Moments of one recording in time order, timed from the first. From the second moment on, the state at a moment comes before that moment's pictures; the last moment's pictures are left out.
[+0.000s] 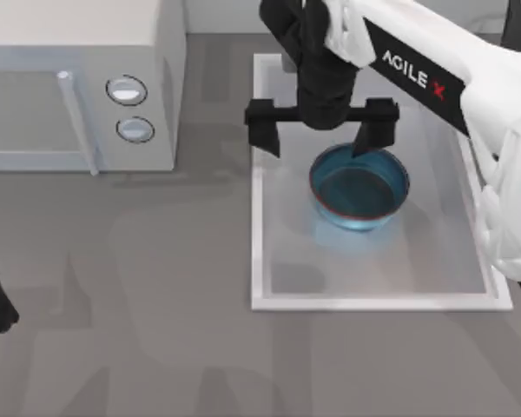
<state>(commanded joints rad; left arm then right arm) 0.00 0.00 0.00 0.00 0.00 0.00 0.52 2.68 2.53 -1.25 0.11 0.54</state>
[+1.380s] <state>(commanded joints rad) 0.00 0.00 0.00 0.00 0.00 0.00 0.50 2.86 2.51 -1.04 0.11 0.52</state>
